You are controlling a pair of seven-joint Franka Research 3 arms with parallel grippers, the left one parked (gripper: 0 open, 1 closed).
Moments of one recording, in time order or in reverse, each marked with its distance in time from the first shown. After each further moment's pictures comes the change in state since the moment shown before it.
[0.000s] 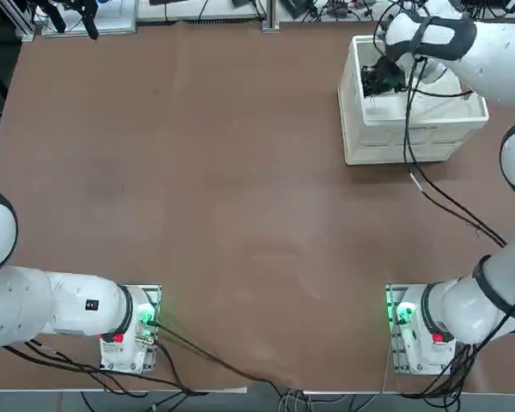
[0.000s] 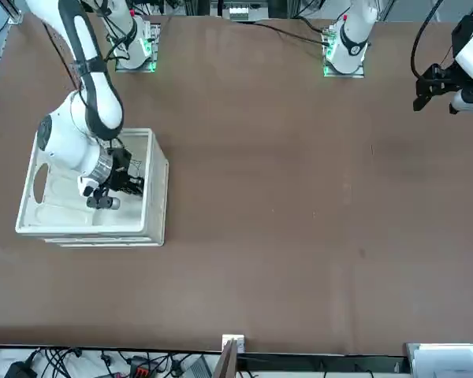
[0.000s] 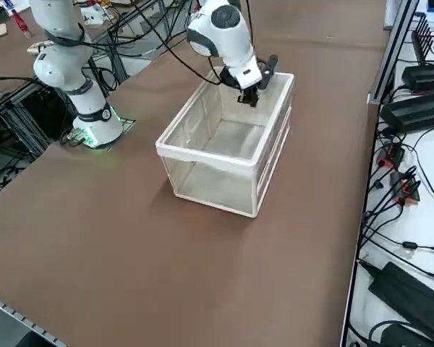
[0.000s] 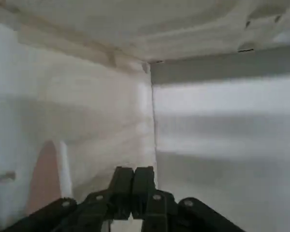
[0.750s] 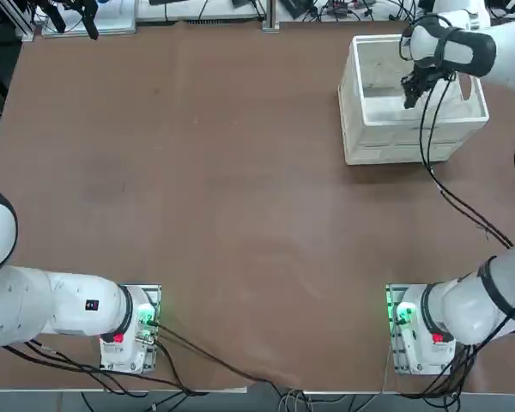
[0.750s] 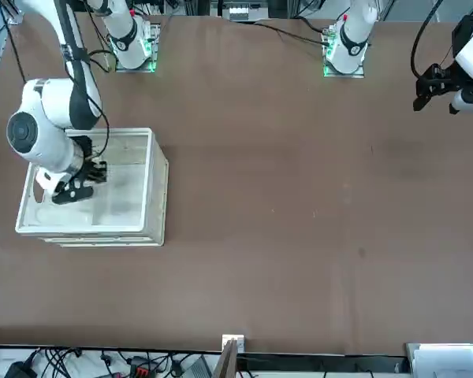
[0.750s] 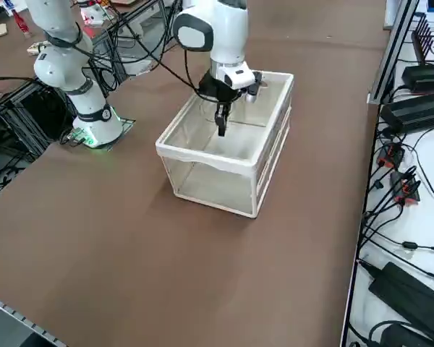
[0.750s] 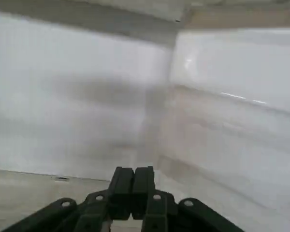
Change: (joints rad) arm -0.003 -0.033 -0.159 0.026 -0.631 -0.215 0.068
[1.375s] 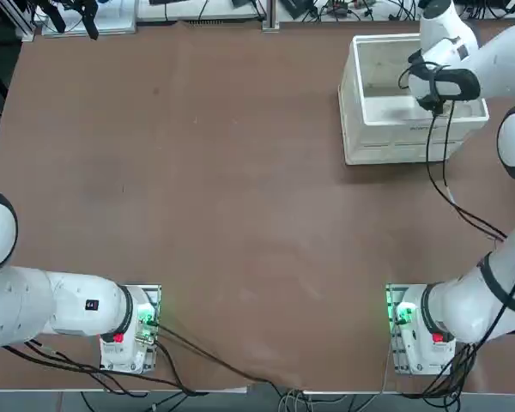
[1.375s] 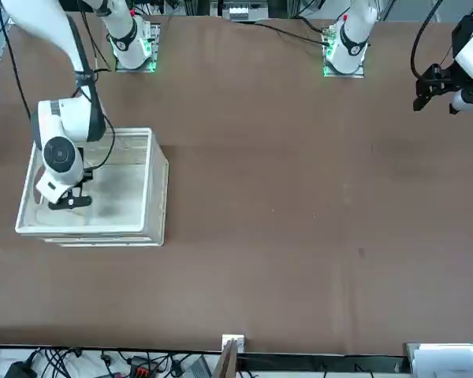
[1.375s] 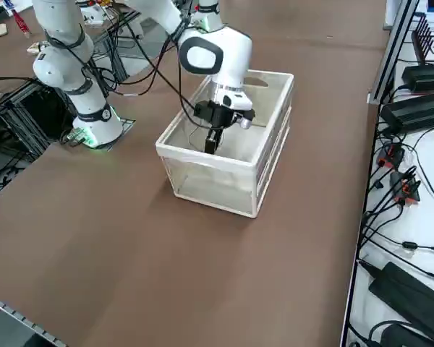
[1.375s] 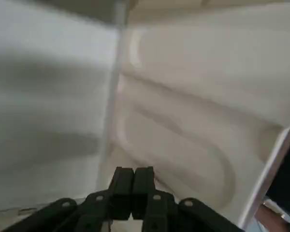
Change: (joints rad) arm -0.073 0.120 -0.006 -0.003 -0.422 0.069 0.221
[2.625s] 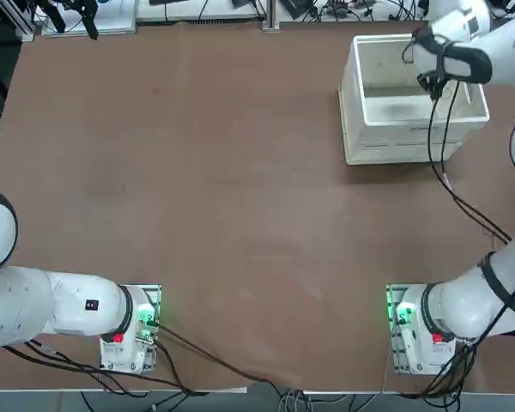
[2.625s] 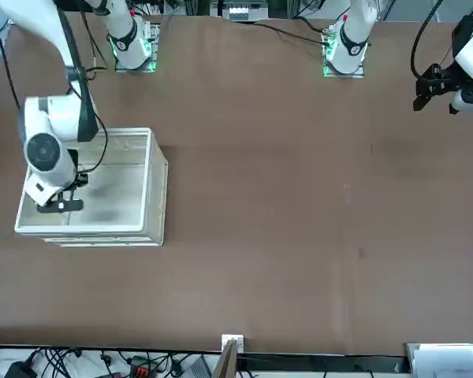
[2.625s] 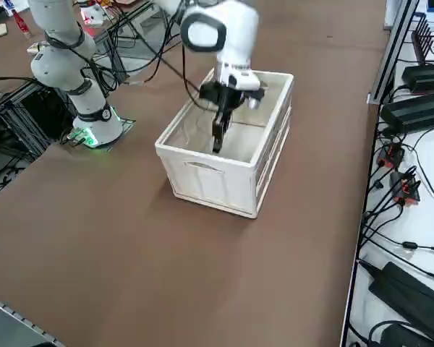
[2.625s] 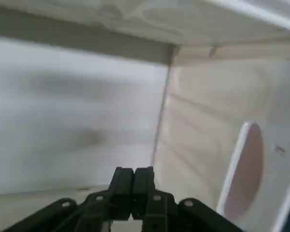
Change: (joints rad) arm -0.062 -0.100 0.144 0.136 0.177 -0.204 -0.051
